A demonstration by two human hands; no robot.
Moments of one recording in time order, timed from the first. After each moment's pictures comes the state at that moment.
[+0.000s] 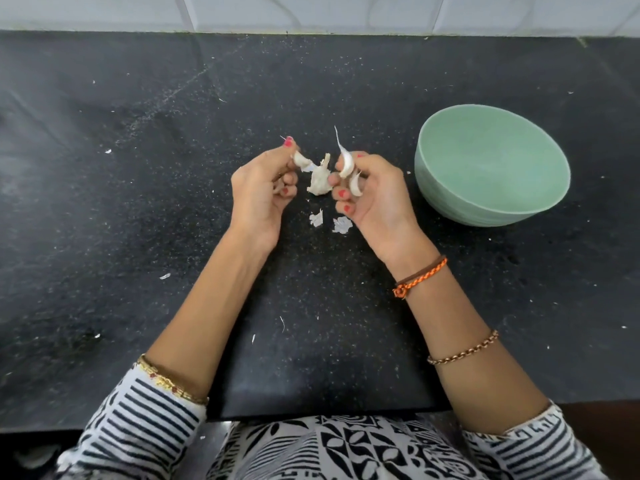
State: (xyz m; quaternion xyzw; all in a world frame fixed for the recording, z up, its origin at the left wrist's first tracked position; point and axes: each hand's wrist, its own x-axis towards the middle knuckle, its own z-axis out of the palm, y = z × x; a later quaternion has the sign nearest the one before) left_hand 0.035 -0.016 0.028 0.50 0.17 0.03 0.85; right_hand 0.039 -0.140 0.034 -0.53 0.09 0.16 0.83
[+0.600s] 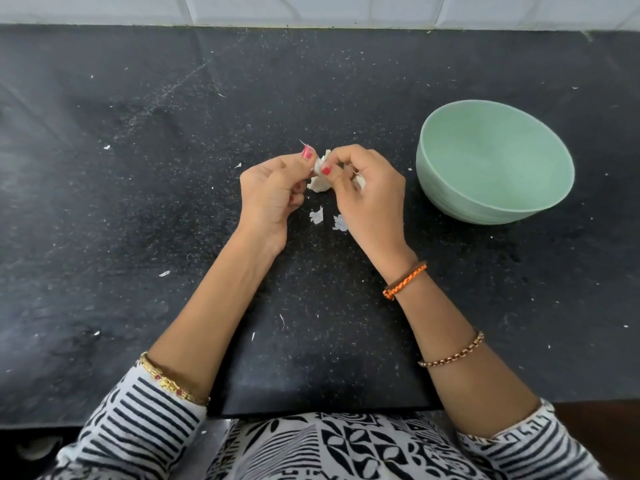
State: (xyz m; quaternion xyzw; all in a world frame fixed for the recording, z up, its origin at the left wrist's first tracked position) left_hand 0.030 -0.024 0.024 0.57 0.15 0.02 0.80; right_hand 0.037 -0.135 0.006 -0.84 -0.12 -0.22 0.49
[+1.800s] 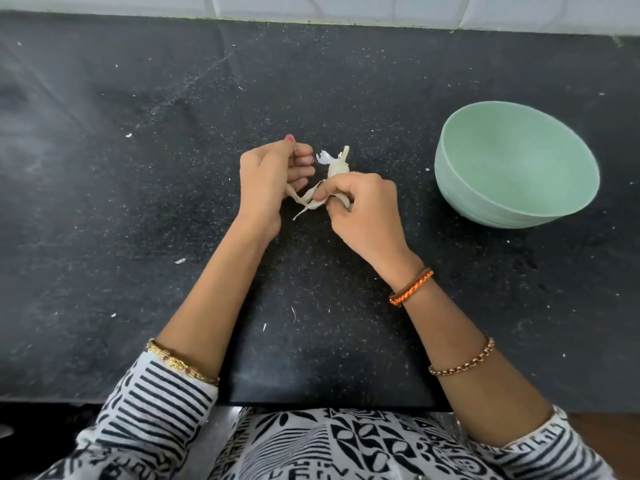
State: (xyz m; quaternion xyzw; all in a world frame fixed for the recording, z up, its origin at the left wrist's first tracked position) left_hand 0.040 -0.006 0.025 0.66 0.21 0.06 0.72; right_hand 0.026 -0.125 0.006 -0.88 -0.15 -0.07 0.44
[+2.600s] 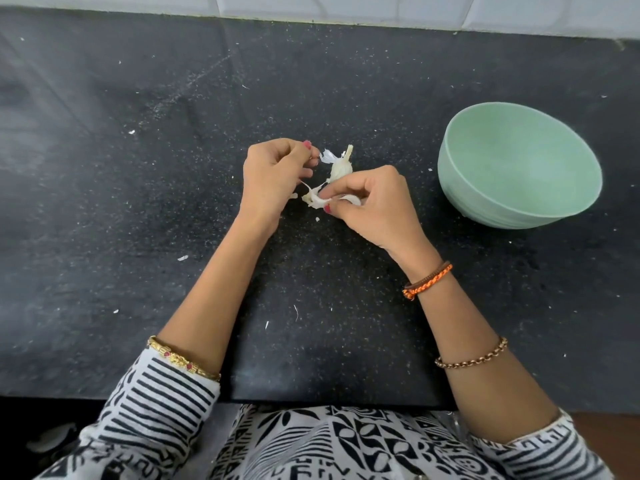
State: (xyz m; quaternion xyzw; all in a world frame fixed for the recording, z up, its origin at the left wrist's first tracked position) left_hand 0.041 0.001 0.020 0.75 0.13 0.08 0.65; right_hand 0.030 -0.136 0.018 -0.88 -0.13 0.02 0.45
